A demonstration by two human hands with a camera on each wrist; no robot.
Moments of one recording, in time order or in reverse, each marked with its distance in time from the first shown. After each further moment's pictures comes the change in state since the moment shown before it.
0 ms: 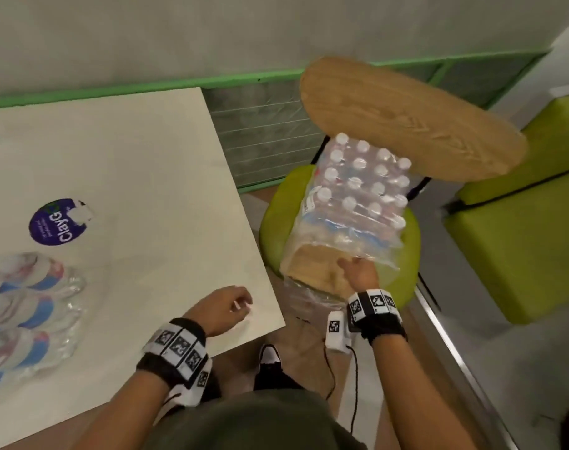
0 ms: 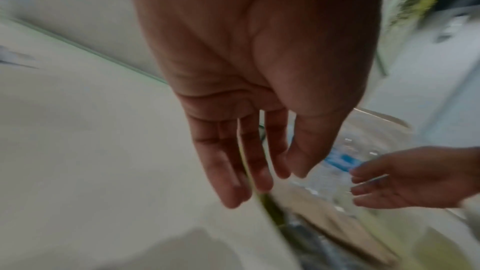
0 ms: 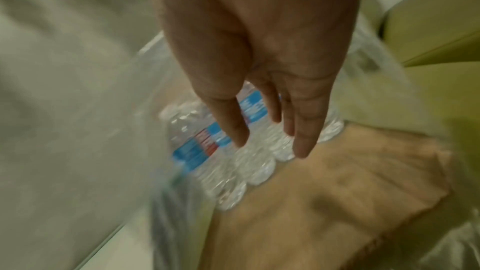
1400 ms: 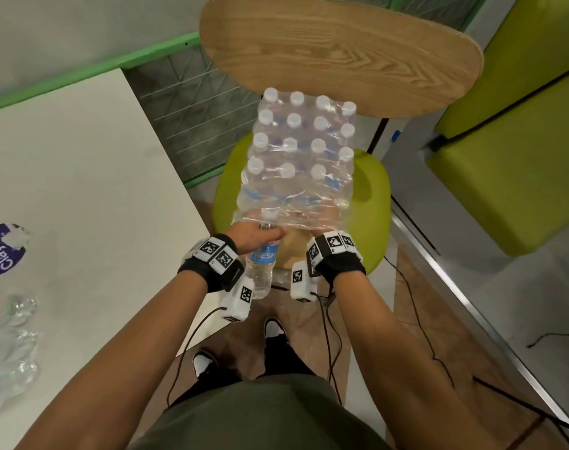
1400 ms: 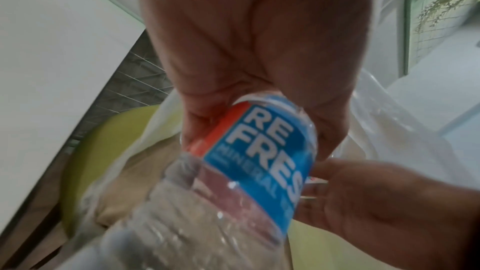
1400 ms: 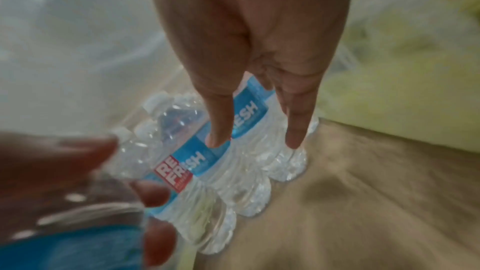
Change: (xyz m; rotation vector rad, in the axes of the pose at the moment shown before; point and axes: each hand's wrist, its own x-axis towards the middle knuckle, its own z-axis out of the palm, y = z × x) left_hand 0.130 0.145 0.009 0.011 -0.129 -0.152; right_hand -0.004 0.020 -0.049 -0.461 -0.168 -0.275
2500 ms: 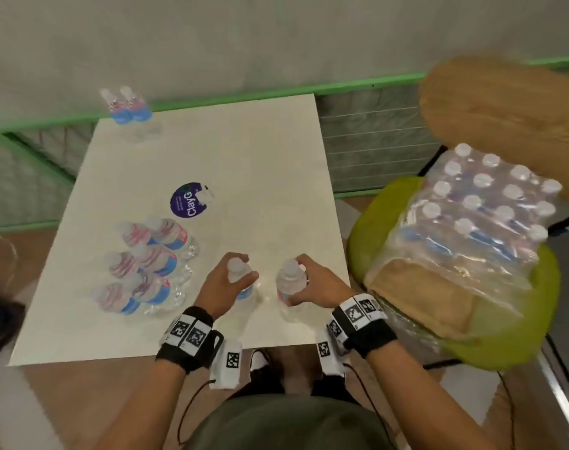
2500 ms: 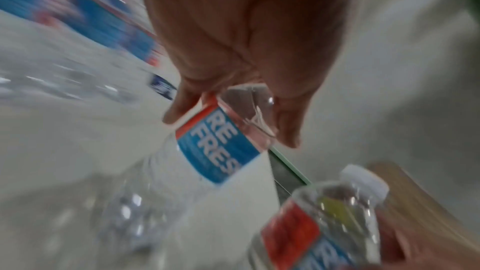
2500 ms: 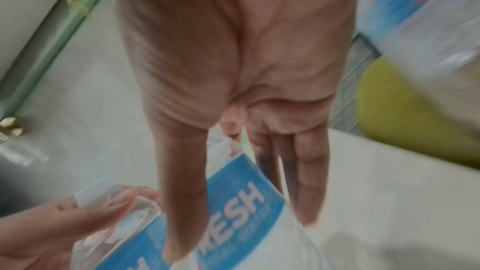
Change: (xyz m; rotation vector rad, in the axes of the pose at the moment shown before) left_hand -0.171 -0.244 -0.021 -0.667 0.767 -0.045; right_hand 0.000 -0.210 0.096 0.353 -0.370 -0.529
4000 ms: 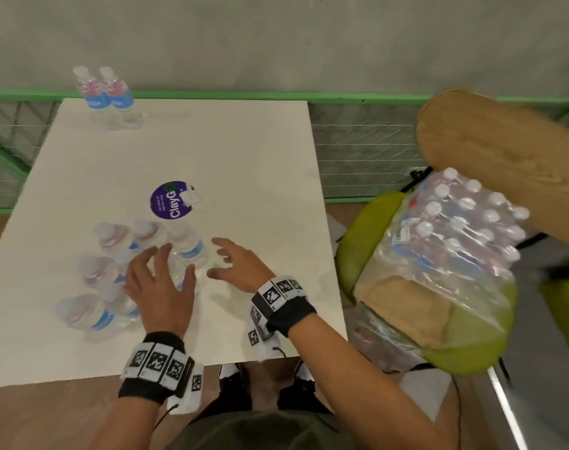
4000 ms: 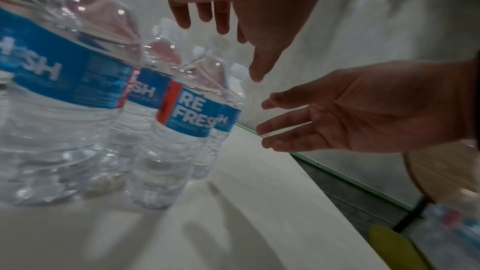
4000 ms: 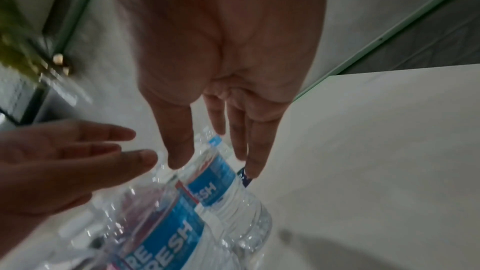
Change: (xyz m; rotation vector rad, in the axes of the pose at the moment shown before) left_hand 0.000 -0.029 -0.053 0.581 0.753 0.231; right_hand 0.072 -0.110 0.061 0.045 -0.045 -0.135
